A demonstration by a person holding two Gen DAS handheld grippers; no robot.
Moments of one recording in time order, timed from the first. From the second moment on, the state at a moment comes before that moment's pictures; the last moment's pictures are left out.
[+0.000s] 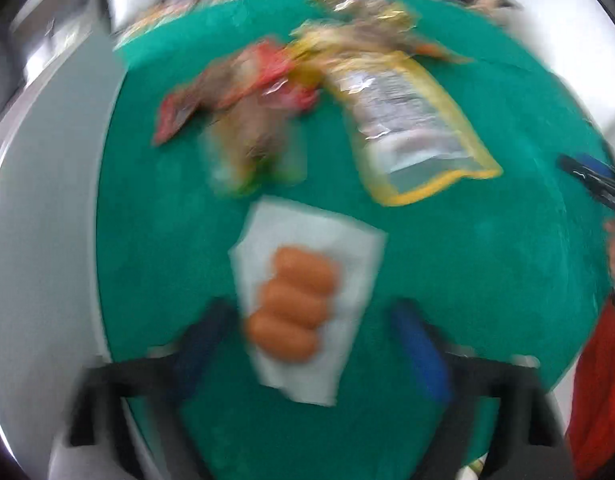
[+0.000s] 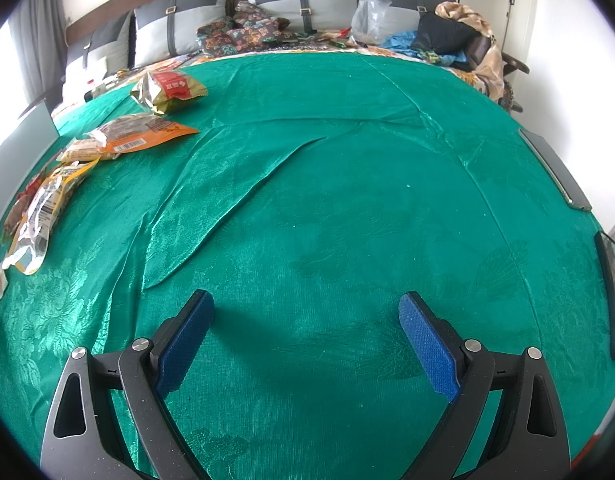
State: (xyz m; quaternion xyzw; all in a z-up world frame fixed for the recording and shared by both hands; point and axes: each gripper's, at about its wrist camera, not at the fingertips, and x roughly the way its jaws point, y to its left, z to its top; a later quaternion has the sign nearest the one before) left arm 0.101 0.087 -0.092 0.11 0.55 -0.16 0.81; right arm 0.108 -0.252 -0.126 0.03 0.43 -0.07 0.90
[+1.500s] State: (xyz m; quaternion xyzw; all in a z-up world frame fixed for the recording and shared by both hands) left arm 0.001 0.409 0.034 -0.15 0.39 0.16 0.89; right arm 0.159 0.180 0.069 0.10 0.47 0.43 0.77
